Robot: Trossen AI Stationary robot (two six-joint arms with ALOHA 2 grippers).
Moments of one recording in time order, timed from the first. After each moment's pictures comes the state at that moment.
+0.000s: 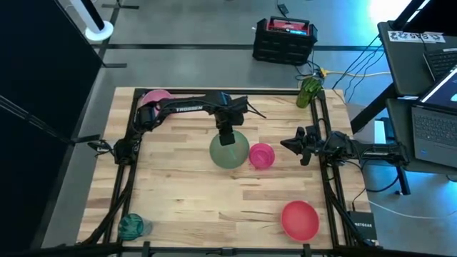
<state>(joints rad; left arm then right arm) 0.30 2.21 1.96 -1.16 0.10 0.12 -0.03 0.05 0.01 0.02 0.06 0.59</state>
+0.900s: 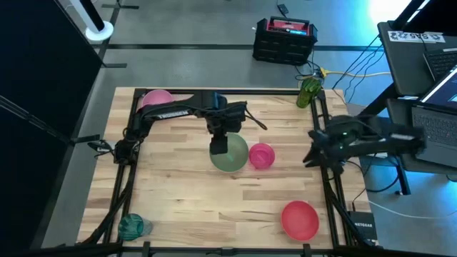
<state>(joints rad) 0.13 2.12 2.28 -1.55 0.01 0.06 0.10 0.63 0.81 -1.03 -0.32 0.28</state>
